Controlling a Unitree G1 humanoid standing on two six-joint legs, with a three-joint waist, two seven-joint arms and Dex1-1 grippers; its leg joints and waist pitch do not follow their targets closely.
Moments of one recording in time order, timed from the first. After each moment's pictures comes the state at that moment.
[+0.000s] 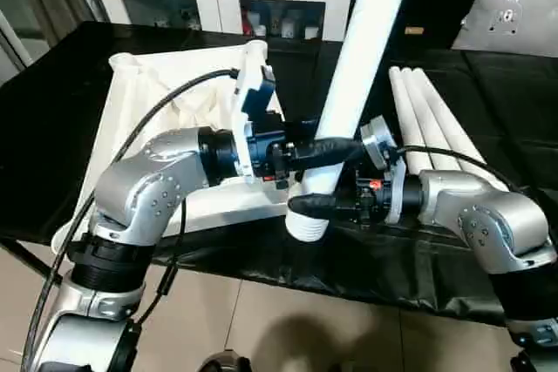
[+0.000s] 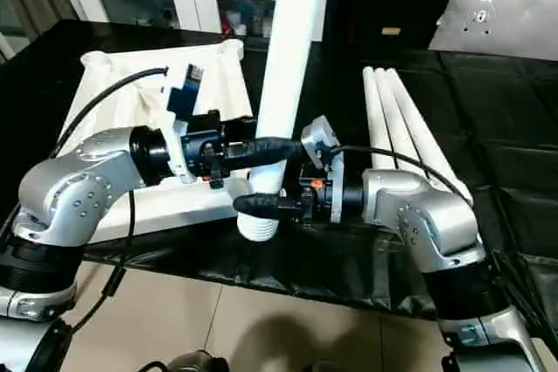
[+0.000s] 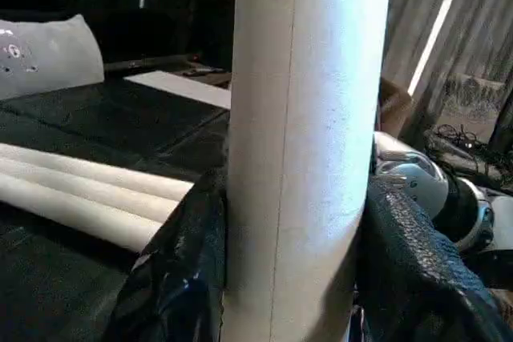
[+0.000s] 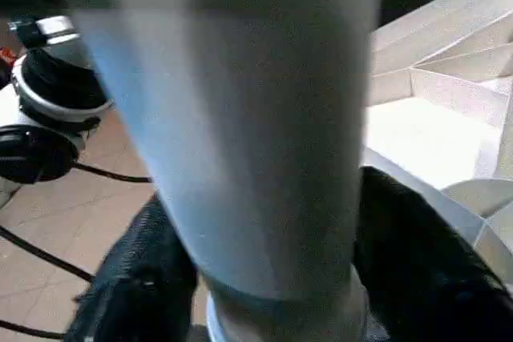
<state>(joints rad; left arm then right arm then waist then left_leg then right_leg) -0.62 0.31 -0.13 -0.09 -0.67 0.69 -0.93 -0.49 -0.47 0.17 -0.03 0.62 0.74 1.07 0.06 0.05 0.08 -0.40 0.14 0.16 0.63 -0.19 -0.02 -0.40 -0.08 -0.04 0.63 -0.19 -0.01</state>
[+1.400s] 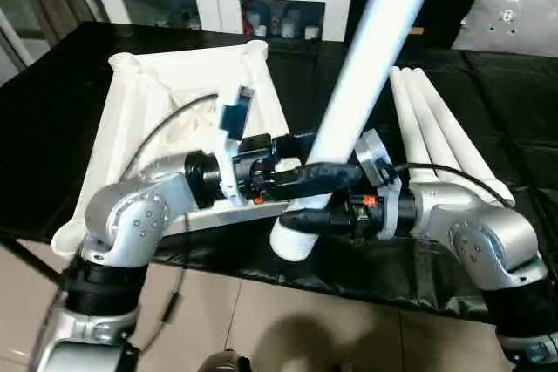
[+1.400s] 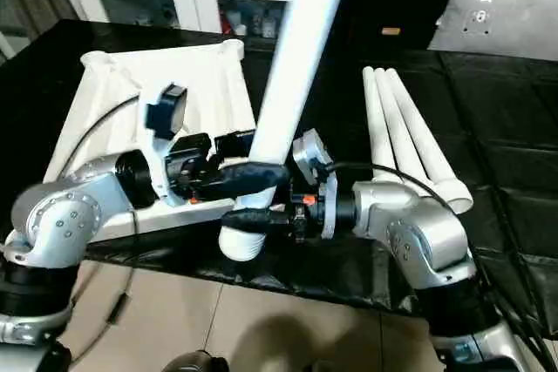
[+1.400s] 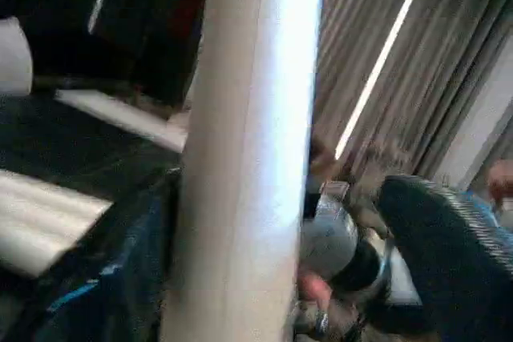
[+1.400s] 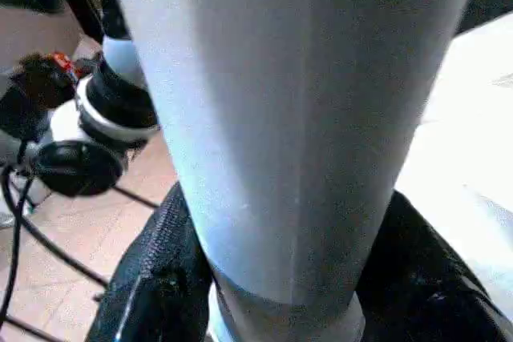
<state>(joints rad) -0.51 0.23 -0.02 -0.16 -0.88 0.80 -0.95 -0.41 -0.43 0.17 -0.11 0.64 0.72 1.10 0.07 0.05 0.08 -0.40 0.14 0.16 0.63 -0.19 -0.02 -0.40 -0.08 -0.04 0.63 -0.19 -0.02</state>
